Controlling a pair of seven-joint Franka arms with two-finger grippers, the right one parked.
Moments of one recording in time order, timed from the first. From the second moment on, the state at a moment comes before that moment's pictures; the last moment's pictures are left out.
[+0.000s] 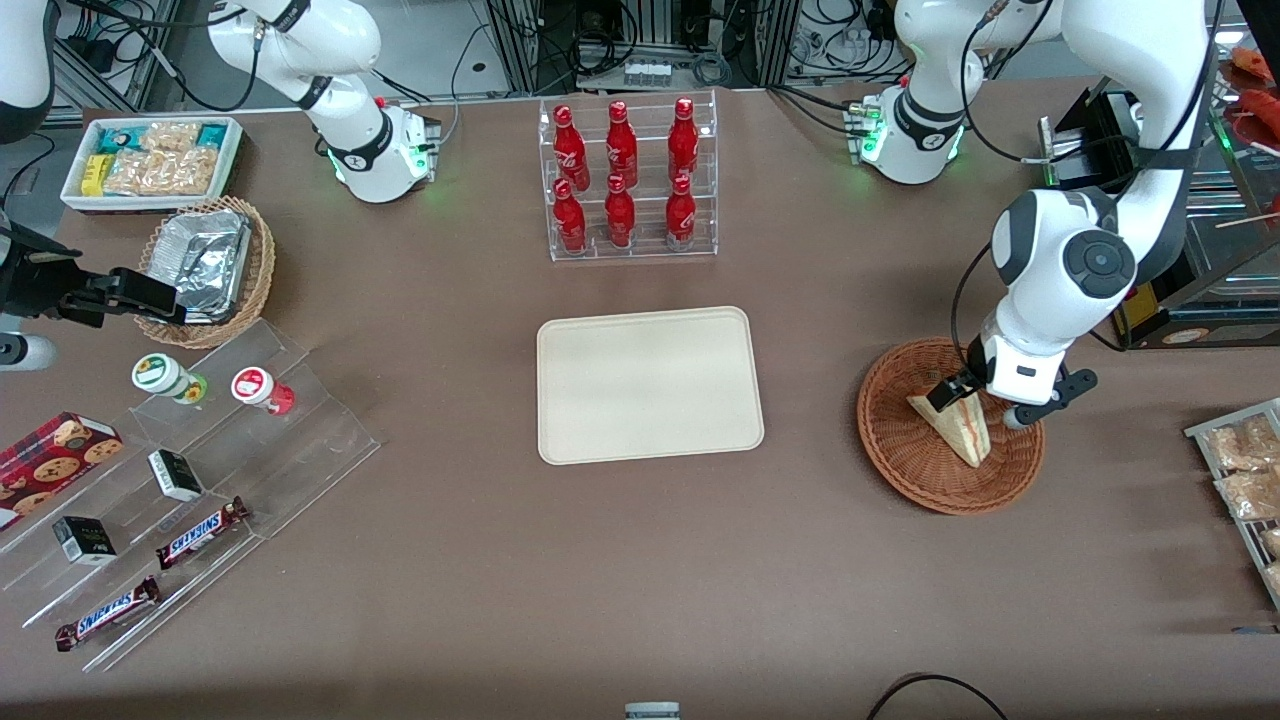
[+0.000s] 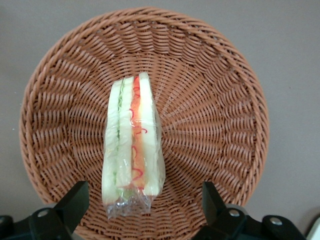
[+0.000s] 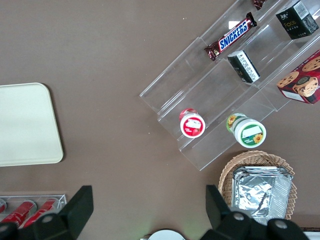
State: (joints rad) arm 0.01 0.15 -0.11 -2.27 0.05 2.49 -0.64
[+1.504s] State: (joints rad) arm 0.02 0.17 -0.11 -2.28 0.05 2.51 -0.67
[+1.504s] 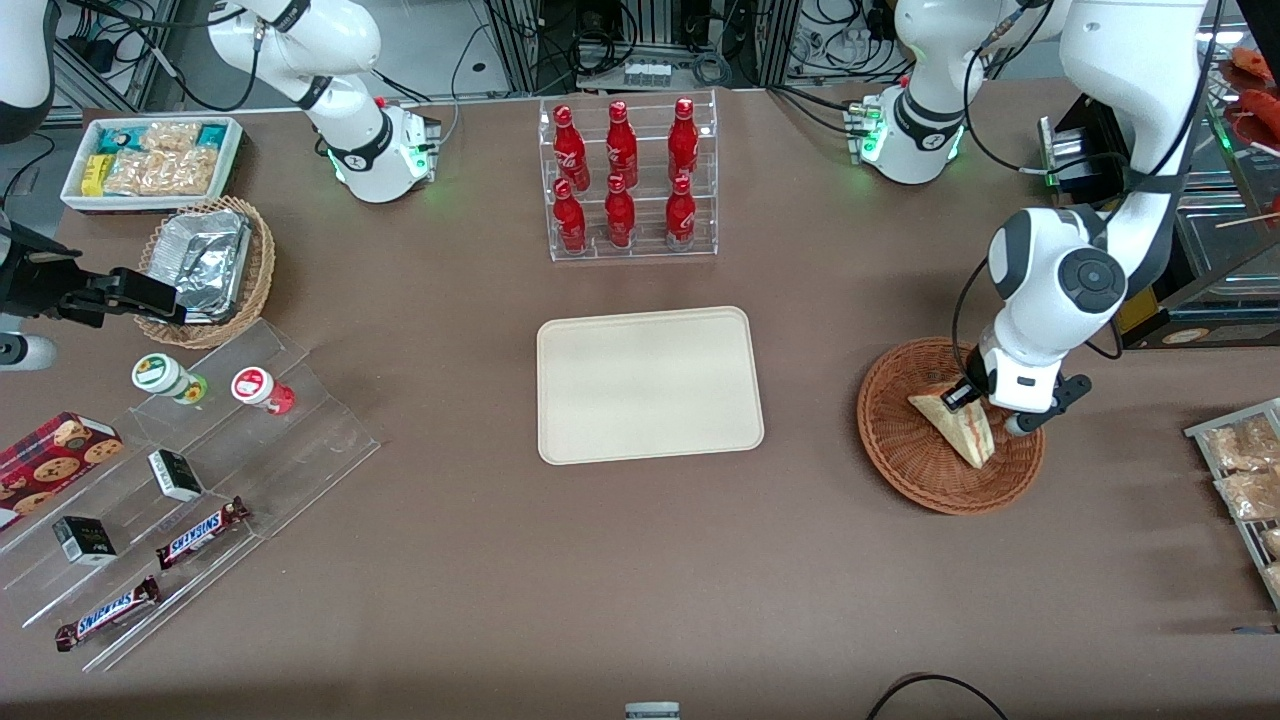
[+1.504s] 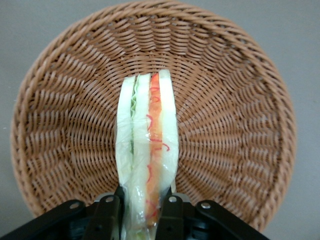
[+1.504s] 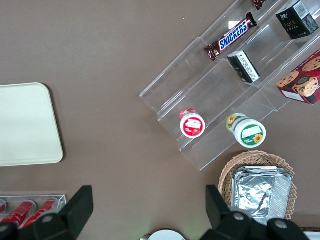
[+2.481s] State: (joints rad) arm -0.48 0.18 -0.13 -1.74 0.05 1.85 -0.74
